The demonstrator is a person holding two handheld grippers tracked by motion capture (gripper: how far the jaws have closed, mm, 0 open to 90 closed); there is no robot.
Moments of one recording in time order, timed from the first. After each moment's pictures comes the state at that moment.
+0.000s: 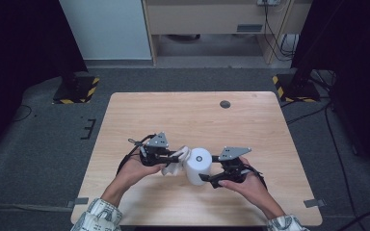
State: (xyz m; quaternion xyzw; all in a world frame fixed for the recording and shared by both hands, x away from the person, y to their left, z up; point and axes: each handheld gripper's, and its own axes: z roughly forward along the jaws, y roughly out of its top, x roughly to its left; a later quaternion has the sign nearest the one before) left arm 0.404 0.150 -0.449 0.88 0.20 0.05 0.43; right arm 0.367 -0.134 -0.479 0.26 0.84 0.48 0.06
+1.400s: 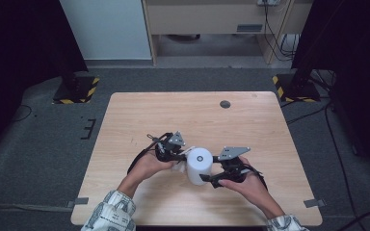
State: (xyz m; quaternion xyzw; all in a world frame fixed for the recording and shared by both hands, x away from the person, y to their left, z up) left arm 0.430 0.113 -0.473 0.92 0.20 0.07 0.33; right arm 0.369 -0.135 -0.482 0.26 0.84 0.47 0.05
